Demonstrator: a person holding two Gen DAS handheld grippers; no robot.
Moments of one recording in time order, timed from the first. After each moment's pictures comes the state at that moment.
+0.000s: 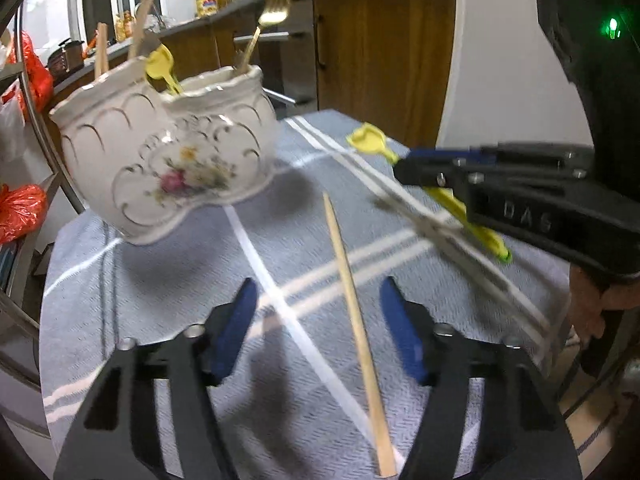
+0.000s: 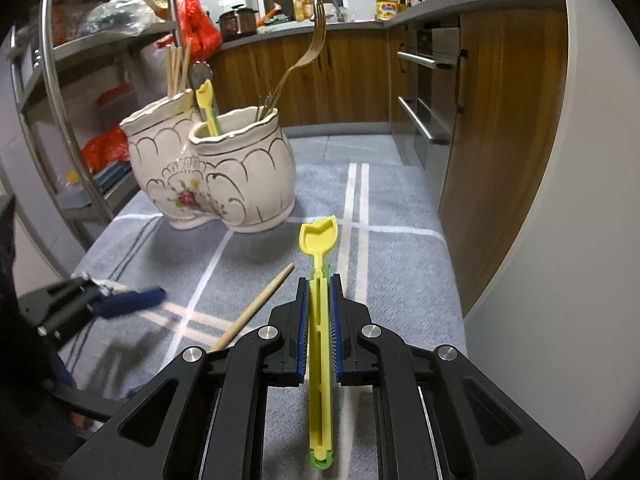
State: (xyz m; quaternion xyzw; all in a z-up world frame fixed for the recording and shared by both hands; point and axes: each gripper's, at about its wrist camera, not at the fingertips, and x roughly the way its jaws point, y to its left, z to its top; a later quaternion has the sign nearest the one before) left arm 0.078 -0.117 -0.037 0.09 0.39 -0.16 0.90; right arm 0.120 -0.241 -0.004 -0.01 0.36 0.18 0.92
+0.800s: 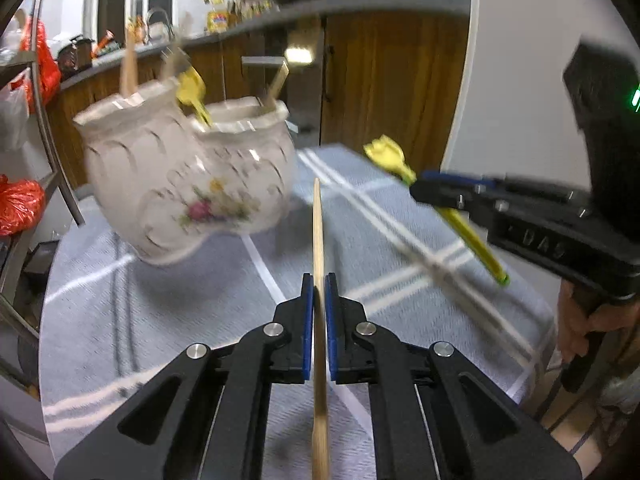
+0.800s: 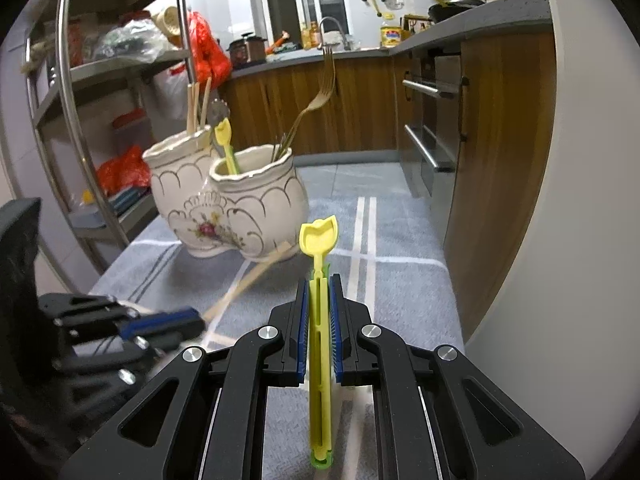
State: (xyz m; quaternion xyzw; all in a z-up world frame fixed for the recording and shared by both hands) left arm 0.078 -0.086 -0.012 0.04 0.33 -0.17 0.93; right arm 0.108 -0.245 0.013 0.01 0.30 0.20 0.93
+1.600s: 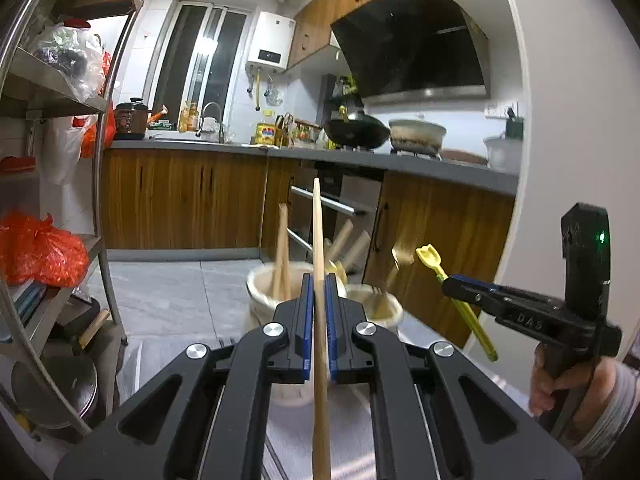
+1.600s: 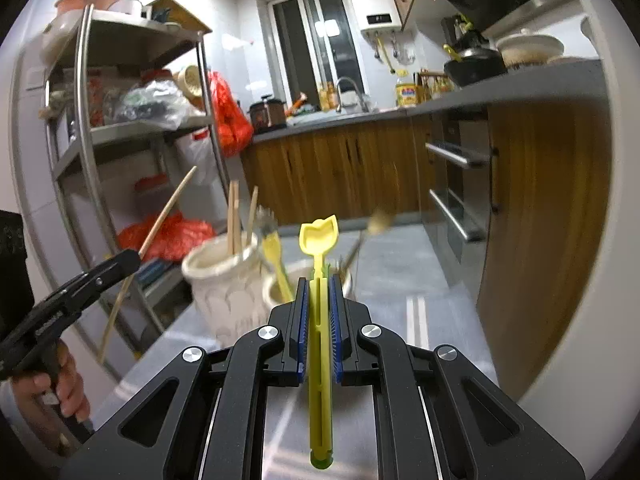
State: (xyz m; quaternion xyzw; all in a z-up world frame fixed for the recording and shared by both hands) left arm 0.085 0.031 0.074 -0.06 0.12 -0.13 0.98; right arm 0.148 -0.200 0.071 0.06 0.19 0.23 0.95
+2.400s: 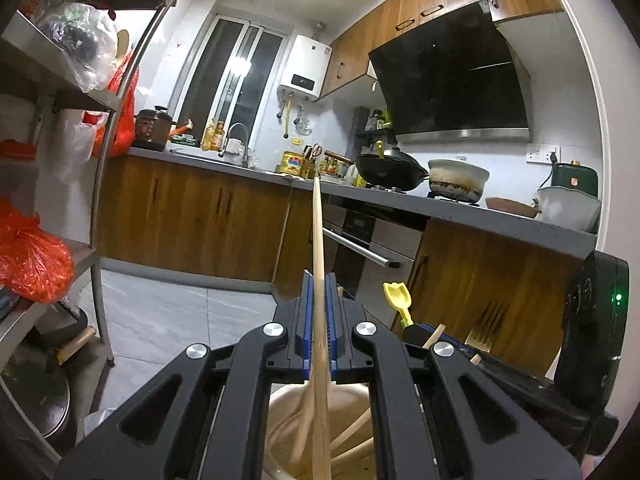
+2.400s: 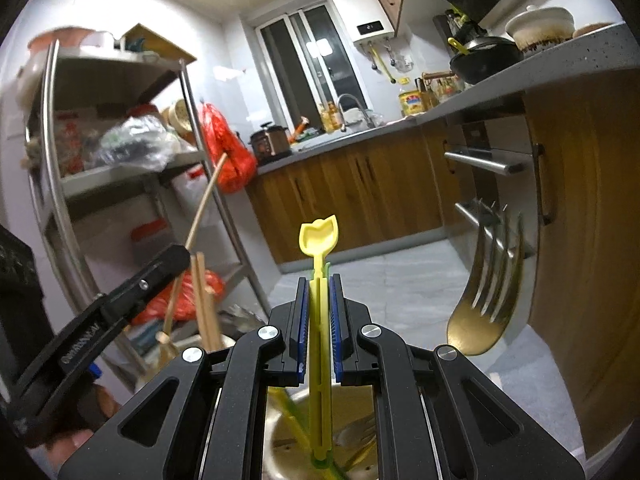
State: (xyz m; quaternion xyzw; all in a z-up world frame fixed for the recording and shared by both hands) left arm 0.196 0.030 0.063 -0.11 0.06 -0.09 0.99; right arm 0.245 -0.151 0.054 0.12 0.16 0.24 0.95
